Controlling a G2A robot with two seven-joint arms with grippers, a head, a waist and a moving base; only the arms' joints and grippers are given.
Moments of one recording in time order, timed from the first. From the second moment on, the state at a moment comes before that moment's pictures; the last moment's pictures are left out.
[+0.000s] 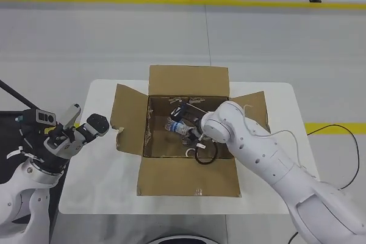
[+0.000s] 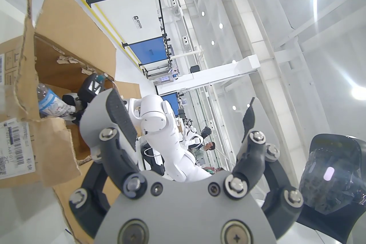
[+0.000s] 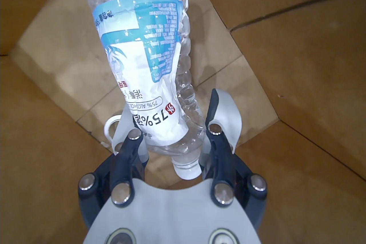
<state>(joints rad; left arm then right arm) 1.60 -1.24 -1.94 -2.15 -0.52 0.02 -0.71 -0.40 -1.35 0.55 -1.21 -0.82 -0.19 1.13</state>
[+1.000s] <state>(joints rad) 1.60 -1.24 -1.94 -2.15 -0.52 0.02 -0.71 -1.06 -1.13 1.65 -2.10 -1.05 0.07 1.21</state>
